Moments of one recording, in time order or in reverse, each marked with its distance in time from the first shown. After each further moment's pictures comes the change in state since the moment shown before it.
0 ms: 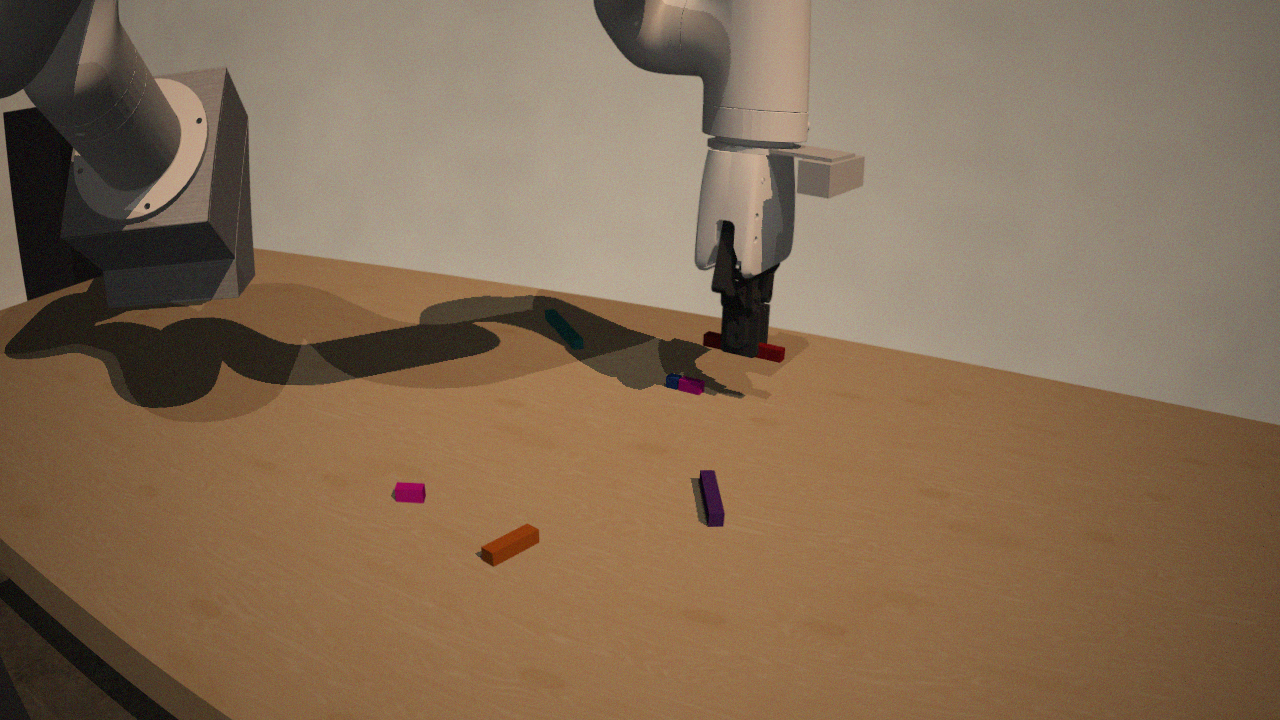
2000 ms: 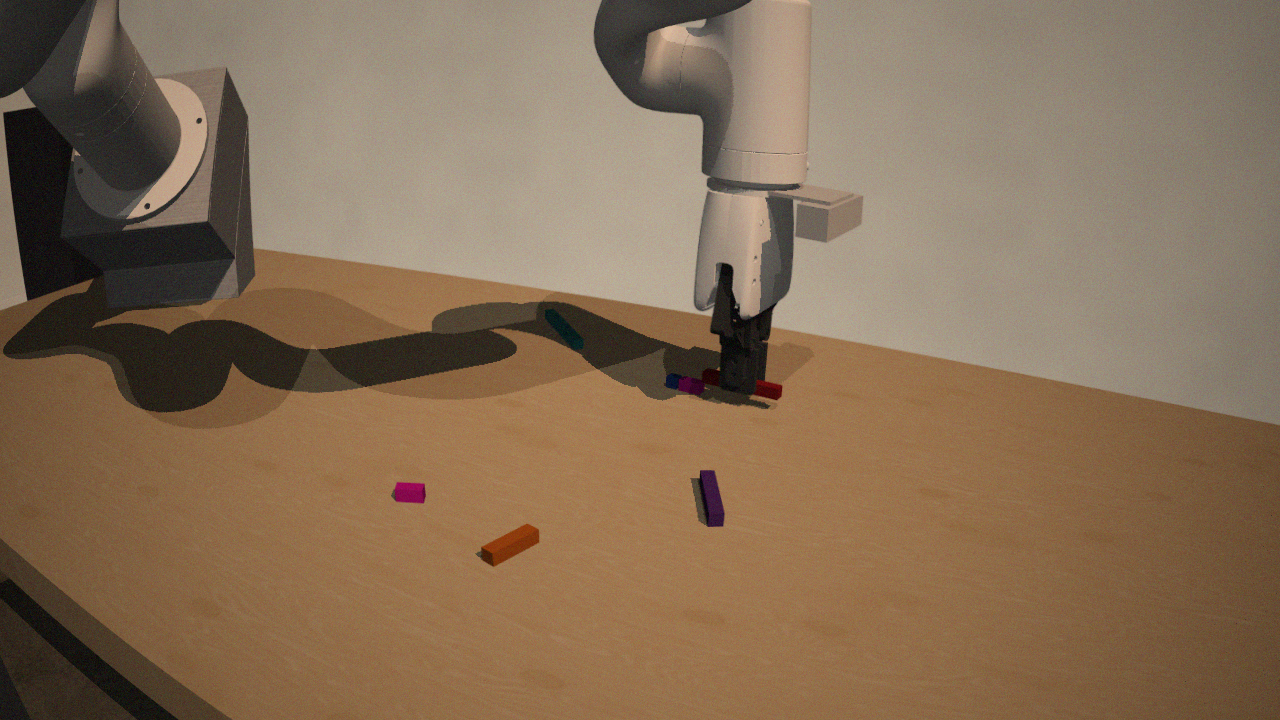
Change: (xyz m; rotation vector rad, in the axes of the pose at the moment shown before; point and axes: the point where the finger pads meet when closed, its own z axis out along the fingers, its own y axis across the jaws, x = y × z) arm 0.000 -0.001 0.033 0.000 0.000 0.000
